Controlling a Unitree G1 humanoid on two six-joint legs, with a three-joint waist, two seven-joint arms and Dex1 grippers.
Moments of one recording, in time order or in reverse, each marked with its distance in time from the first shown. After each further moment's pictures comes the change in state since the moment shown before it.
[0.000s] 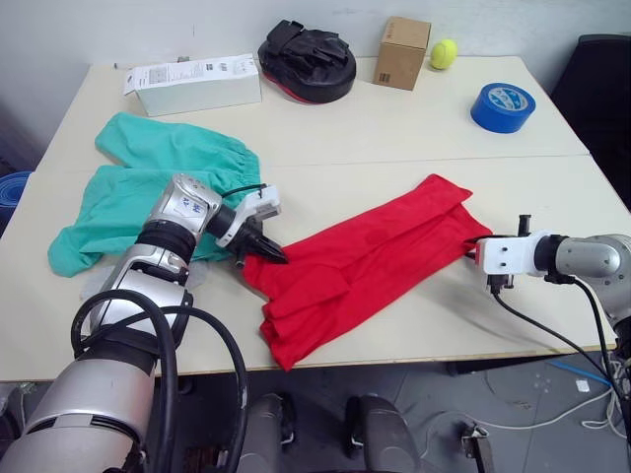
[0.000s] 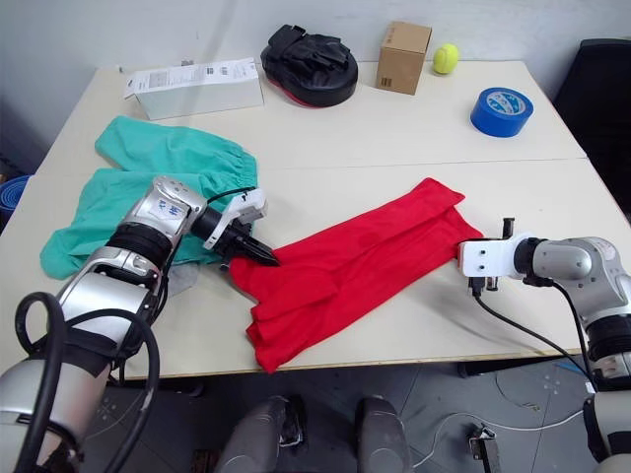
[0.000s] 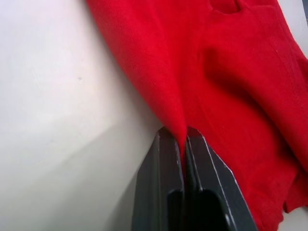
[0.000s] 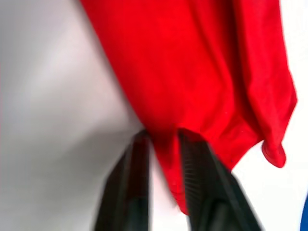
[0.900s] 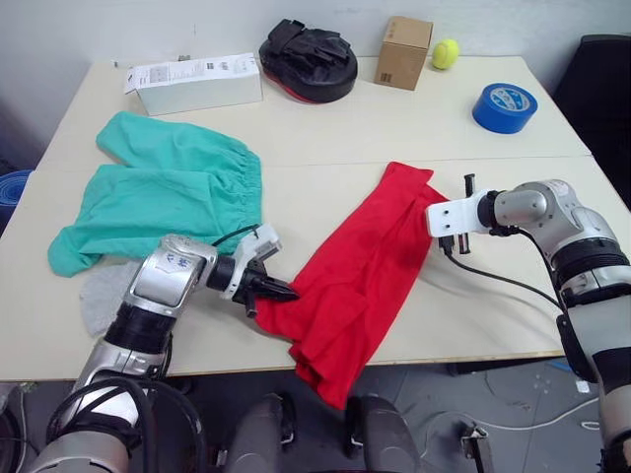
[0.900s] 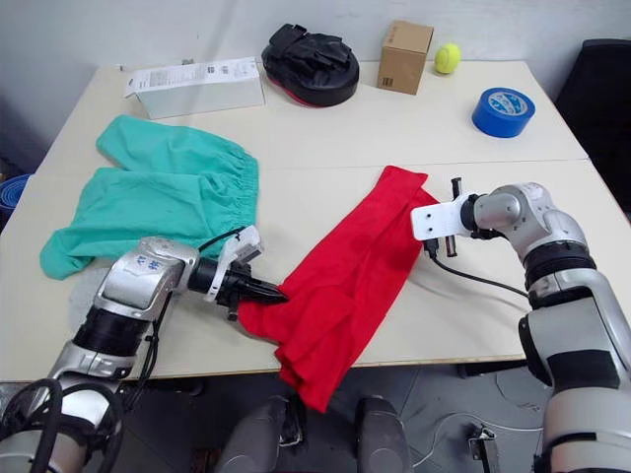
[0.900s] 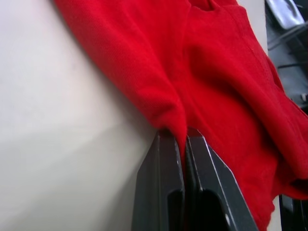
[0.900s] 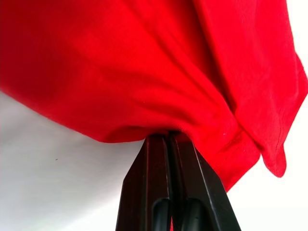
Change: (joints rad) left arm 0.590 0.103 0.113 -1.161 -0.263 0.793 0.277; right arm -0.446 0.216 0.201 0.380 -0.213 -0.006 0.007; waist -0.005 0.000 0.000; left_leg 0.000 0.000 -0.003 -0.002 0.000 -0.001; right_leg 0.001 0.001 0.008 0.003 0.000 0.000
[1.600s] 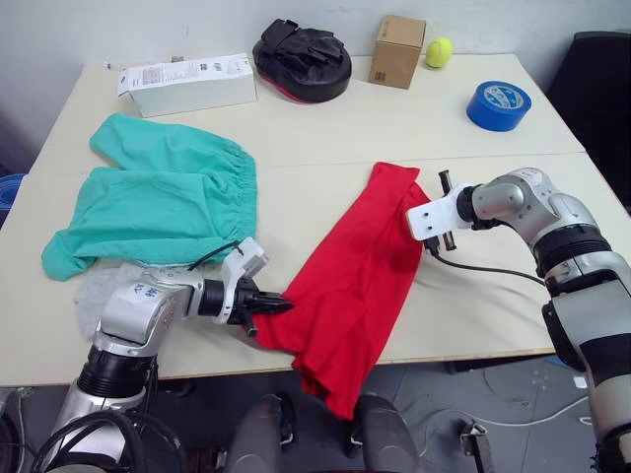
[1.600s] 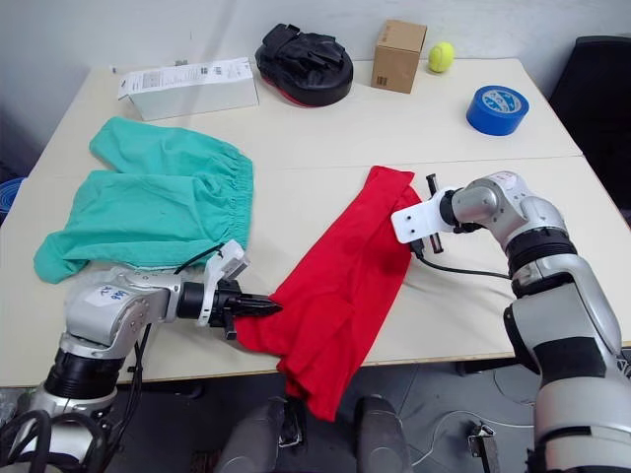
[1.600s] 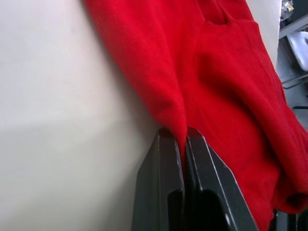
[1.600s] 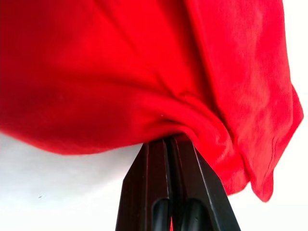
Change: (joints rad) left arm 0.191 0.033 0.134 -0.255 -0.243 0.170 0.292; right arm -0.089 0.075 0.078 0.031 -0.081 -0.067 -0.029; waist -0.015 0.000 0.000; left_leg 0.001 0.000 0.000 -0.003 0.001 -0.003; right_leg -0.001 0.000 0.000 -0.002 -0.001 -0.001
